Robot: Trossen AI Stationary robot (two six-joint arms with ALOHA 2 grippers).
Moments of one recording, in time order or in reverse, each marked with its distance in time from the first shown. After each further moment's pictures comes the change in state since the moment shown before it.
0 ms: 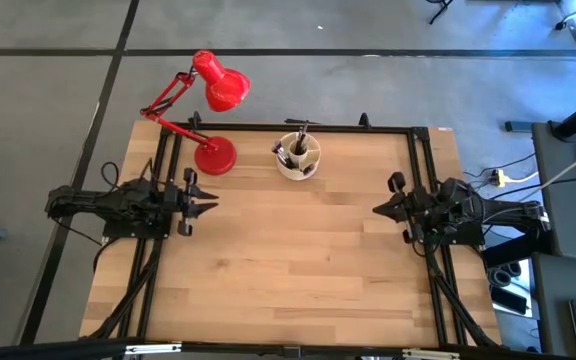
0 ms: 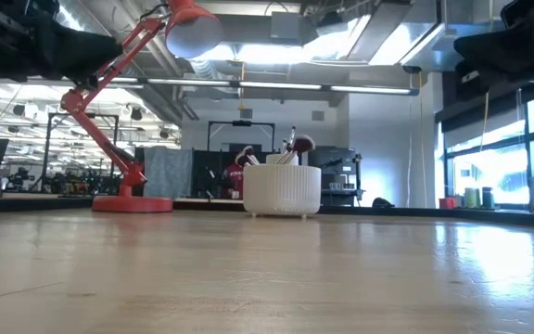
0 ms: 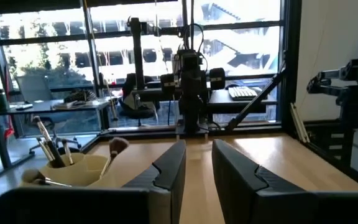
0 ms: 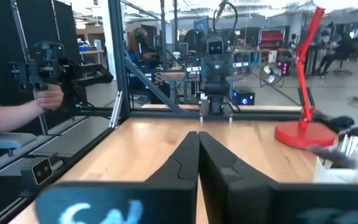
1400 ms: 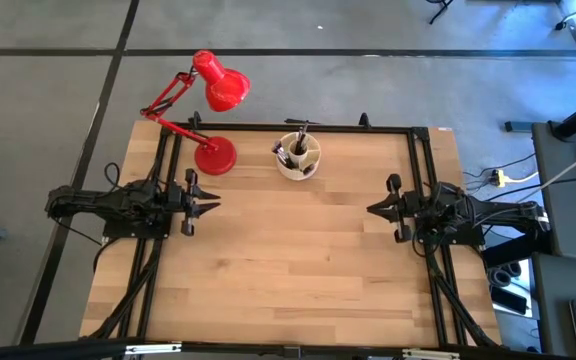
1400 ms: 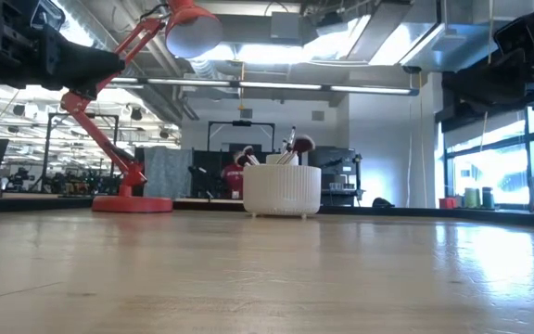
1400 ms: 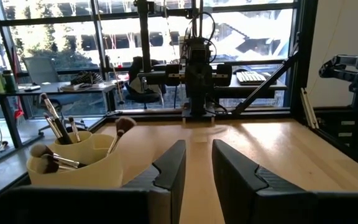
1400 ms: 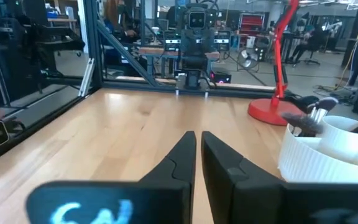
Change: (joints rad) left arm 0.000 -0.001 -0.003 -0.071 -0.038 -0.019; right arm 0.000 0.024 -0.072 -0.033 0.091 -0.103
